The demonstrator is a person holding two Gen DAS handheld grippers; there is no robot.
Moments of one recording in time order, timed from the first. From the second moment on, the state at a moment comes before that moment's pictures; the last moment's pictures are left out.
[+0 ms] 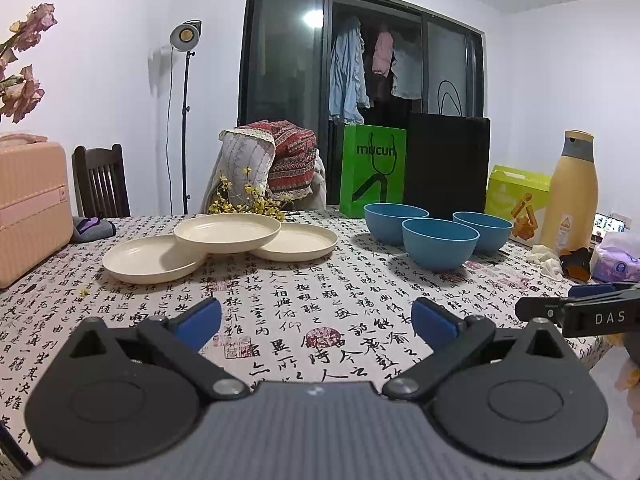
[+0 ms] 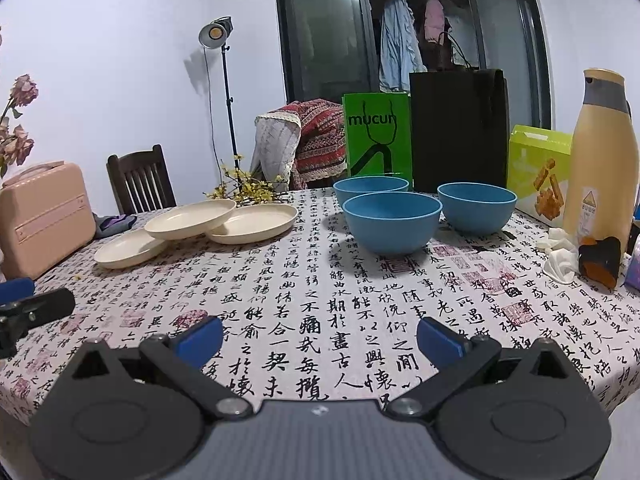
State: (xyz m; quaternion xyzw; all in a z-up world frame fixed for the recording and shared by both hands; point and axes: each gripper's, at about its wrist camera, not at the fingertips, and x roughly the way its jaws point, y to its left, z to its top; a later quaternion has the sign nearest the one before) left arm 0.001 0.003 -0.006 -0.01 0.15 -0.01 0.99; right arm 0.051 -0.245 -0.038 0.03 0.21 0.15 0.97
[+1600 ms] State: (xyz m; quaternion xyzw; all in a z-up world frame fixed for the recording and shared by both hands) left arm 0.004 0.001 -0.007 -0.01 0.15 -0.01 0.99; right arm 0.056 -0.239 -0.040 0.02 0.22 0.16 0.96
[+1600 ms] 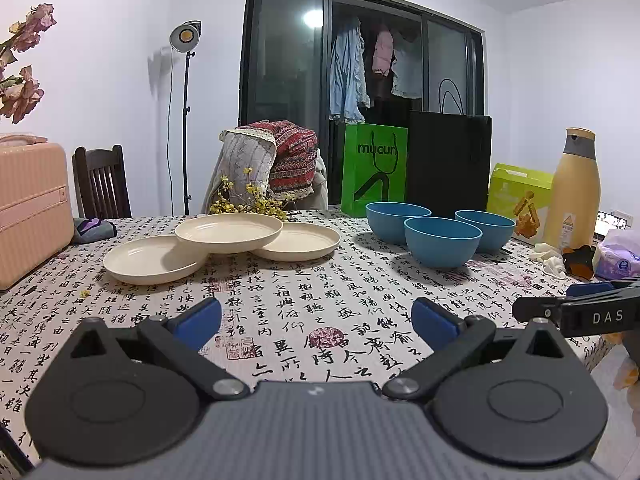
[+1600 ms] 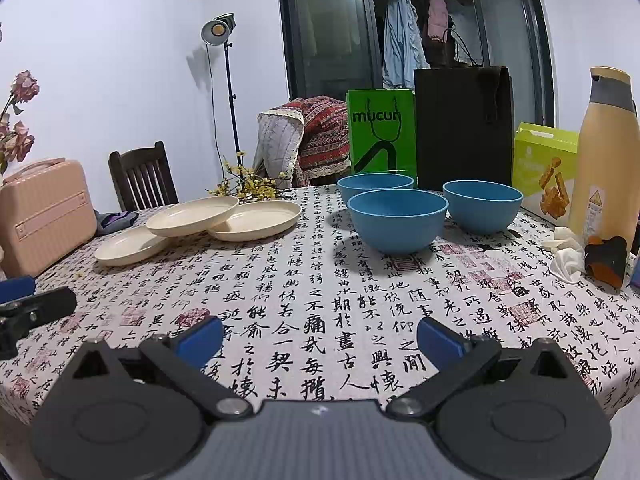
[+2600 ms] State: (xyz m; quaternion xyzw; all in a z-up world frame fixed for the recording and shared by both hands) left arm 0.019 0.010 -0.002 0.00 0.13 0.00 0.99; right arm 0.081 -0.231 -0.034 0.04 0.22 0.16 0.96
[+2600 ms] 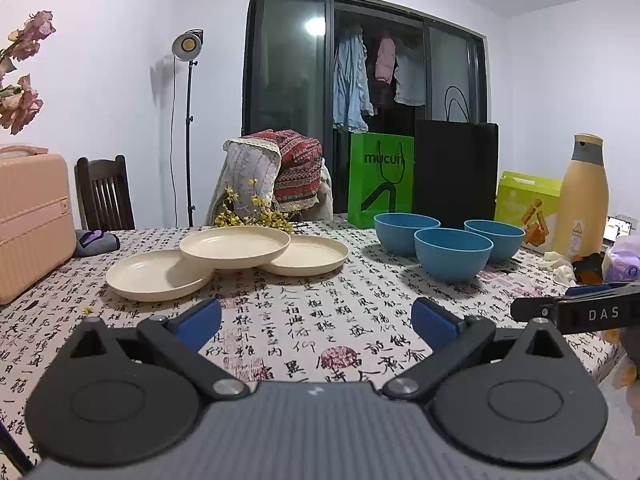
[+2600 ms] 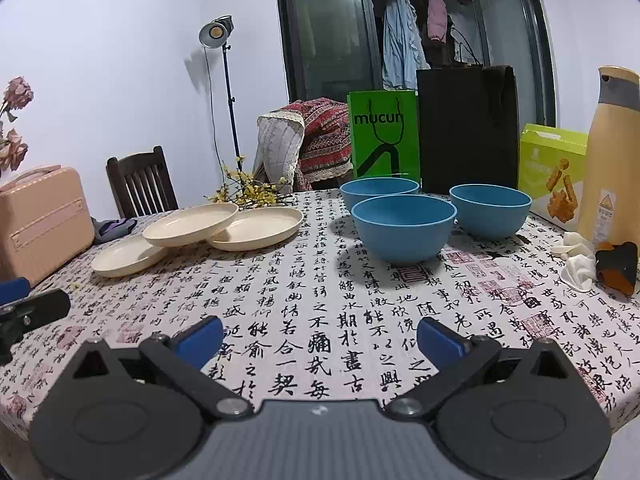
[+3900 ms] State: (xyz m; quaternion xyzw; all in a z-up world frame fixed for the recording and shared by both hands) left arm 0.054 0.038 0.042 -0.01 0.13 0.06 0.99; right arm 0.129 -0.196 0.000 0.03 0.18 0.18 0.97
